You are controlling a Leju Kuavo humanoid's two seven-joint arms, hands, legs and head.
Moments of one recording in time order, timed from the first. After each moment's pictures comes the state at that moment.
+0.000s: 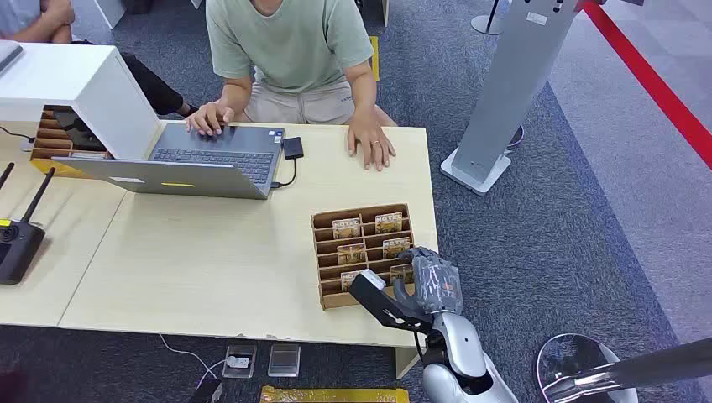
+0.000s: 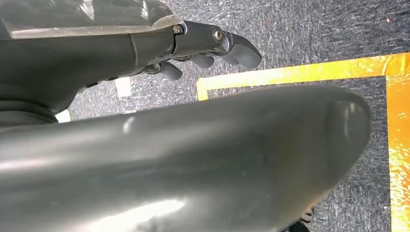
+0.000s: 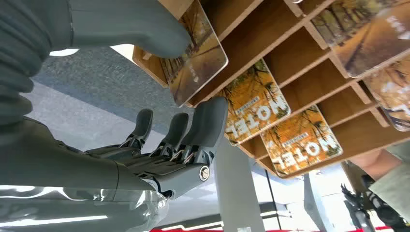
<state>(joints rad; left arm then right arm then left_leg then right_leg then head) -0.10 0.07 -1.06 -0.24 1.12 0.19 0.04 -0.28 -0.03 0.70 -1.28 1.03 -0.12 0.46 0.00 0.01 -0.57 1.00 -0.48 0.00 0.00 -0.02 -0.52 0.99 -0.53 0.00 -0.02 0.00</state>
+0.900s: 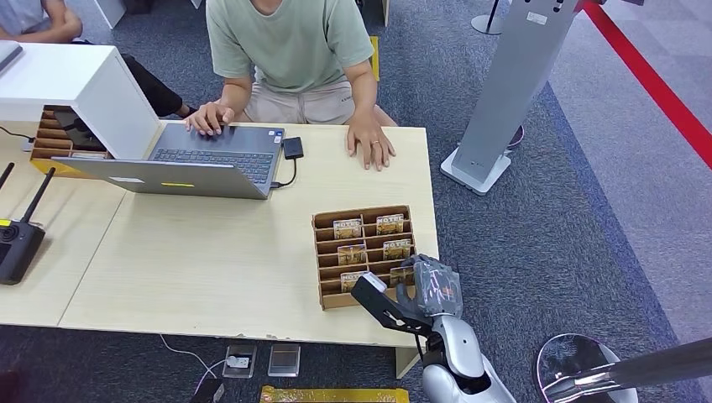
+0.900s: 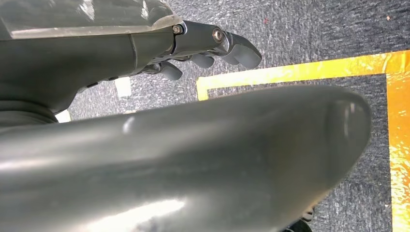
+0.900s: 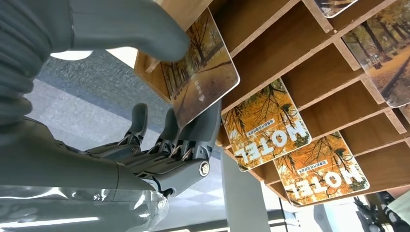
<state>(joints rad) -0.10 0.07 -1.06 -0.24 1.12 0.19 0.04 -0.28 -0.02 0.70 -1.22 1.03 -0.13 0.46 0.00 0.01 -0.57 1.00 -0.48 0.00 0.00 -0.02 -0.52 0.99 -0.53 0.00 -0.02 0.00</state>
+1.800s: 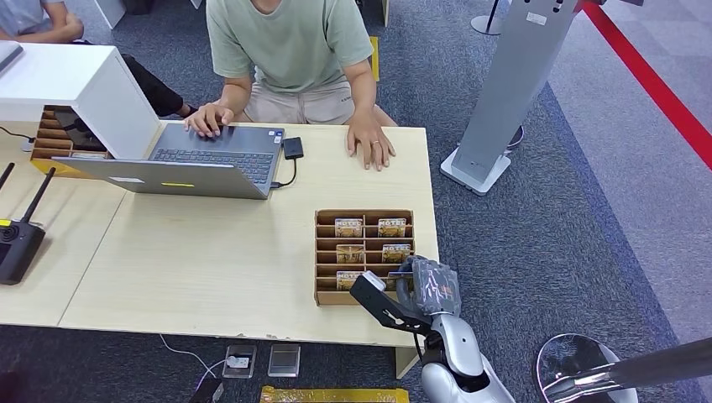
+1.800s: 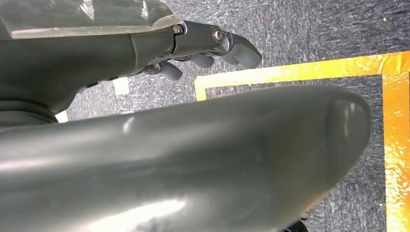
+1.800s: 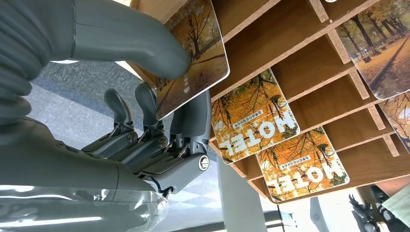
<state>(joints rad) -0.10 0.07 -1.06 -0.24 1.13 0.19 0.03 -0.29 -0.01 0.70 -1.21 1.01 -0.14 0.45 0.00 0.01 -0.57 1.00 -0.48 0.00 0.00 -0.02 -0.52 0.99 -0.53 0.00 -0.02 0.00</state>
